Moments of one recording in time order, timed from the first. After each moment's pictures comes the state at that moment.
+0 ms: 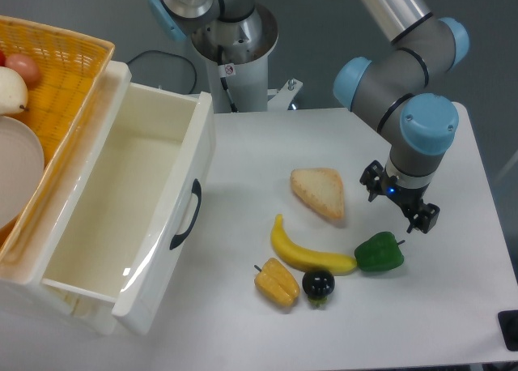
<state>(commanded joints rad) 2.74 -2.05 -1.51 -1.09 1.58 1.50</state>
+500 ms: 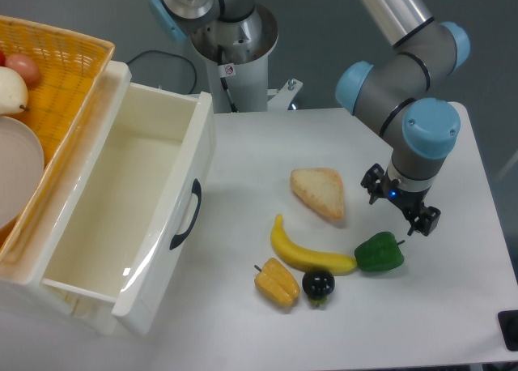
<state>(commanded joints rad) 2.75 -2.09 -1.52 -1.03 1.57 1.49</state>
